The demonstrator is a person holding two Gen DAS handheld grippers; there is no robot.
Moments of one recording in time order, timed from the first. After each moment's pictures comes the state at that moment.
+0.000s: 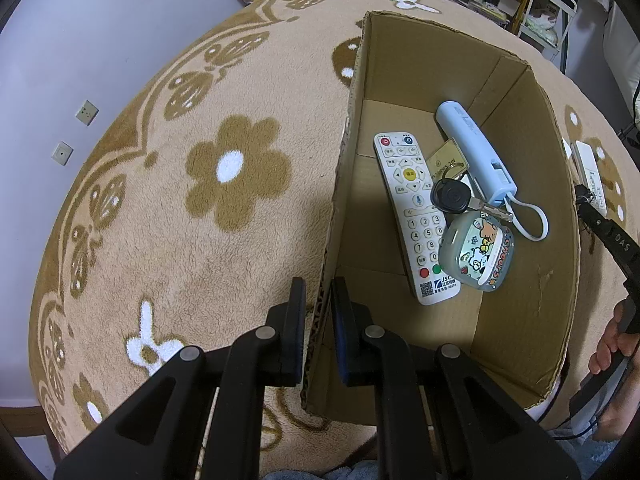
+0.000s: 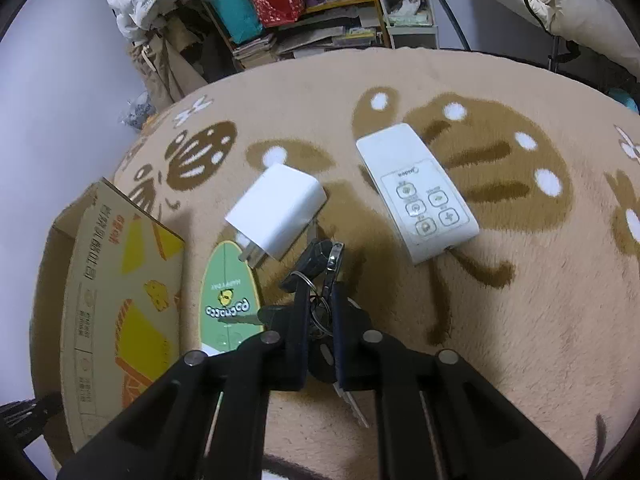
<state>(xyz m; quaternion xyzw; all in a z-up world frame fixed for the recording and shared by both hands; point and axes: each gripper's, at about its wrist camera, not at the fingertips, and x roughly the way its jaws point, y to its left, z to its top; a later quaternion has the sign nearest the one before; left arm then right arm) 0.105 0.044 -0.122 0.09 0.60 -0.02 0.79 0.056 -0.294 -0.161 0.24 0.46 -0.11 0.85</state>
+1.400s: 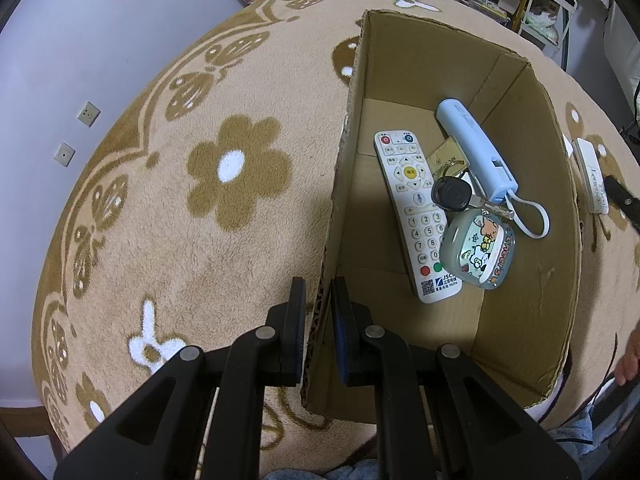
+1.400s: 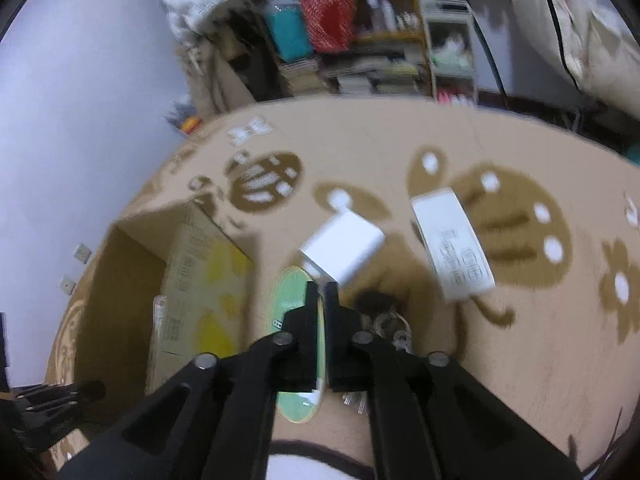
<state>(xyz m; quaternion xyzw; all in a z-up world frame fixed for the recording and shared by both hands) 0.102 0.041 -0.121 0.09 0.60 -0.01 0.79 0.063 -0.277 -0.119 0.20 0.44 -0.06 0.87</state>
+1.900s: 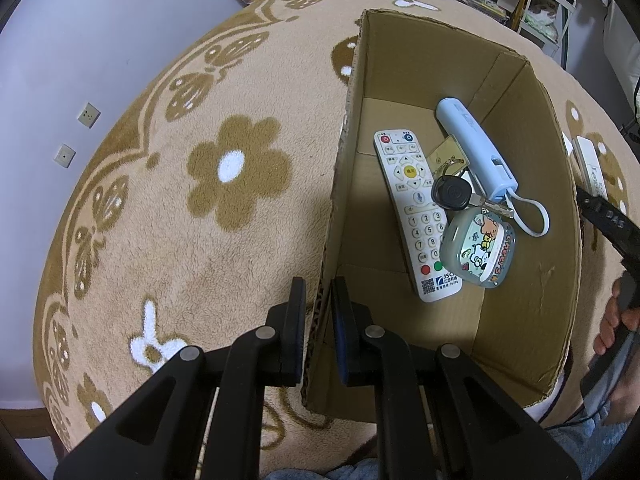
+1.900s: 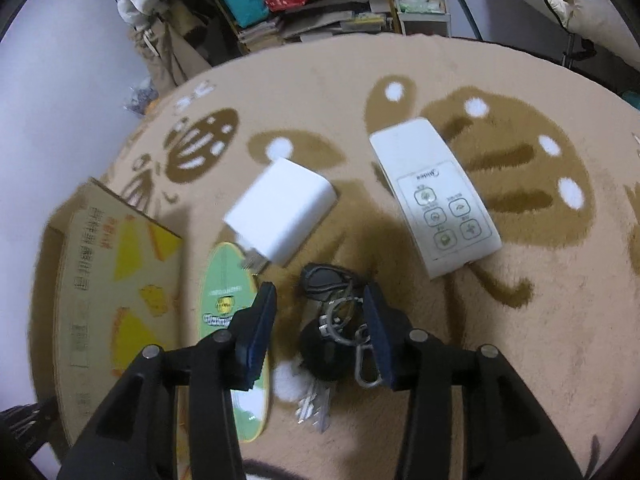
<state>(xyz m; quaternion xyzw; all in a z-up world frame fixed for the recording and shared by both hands) 0.103 0.042 -0.120 0.09 0.60 -0.01 0.79 0.080 -0.300 -0.182 0.23 0.49 -0.09 0.83</state>
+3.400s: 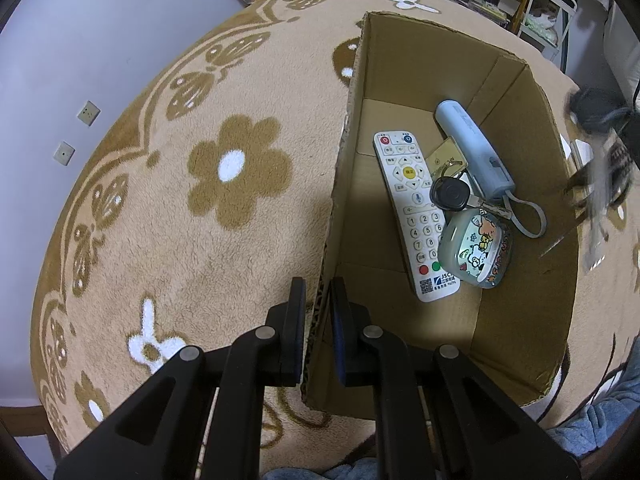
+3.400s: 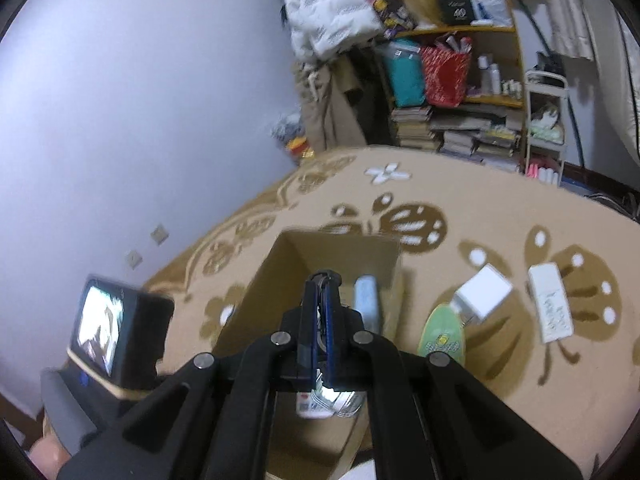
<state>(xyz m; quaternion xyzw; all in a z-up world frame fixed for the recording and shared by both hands) 0.102 0.041 -0.120 0.09 0.60 -0.01 0.79 0.042 -0.142 -0.047 0.12 0.36 0.10 0.92</state>
